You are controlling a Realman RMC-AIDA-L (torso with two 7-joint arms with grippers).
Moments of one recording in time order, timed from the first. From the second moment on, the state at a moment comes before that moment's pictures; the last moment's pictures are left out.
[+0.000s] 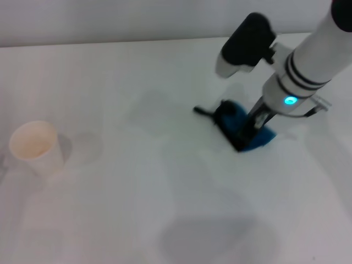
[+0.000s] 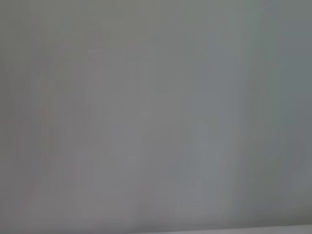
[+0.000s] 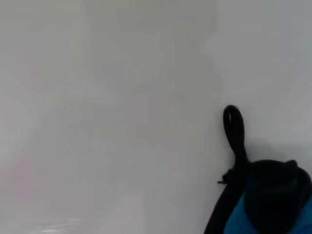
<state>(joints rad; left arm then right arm) -0.16 -2.07 1.08 0.11 -2.56 -1.35 2.81 0.77 2.02 -1.56 -0.87 0.56 1.22 -0.61</state>
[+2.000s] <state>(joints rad) -0.19 -2.08 1.07 0.11 -2.56 -1.30 2.81 0.62 2.01 -1.03 -0.97 0.55 1.37 -0.87</state>
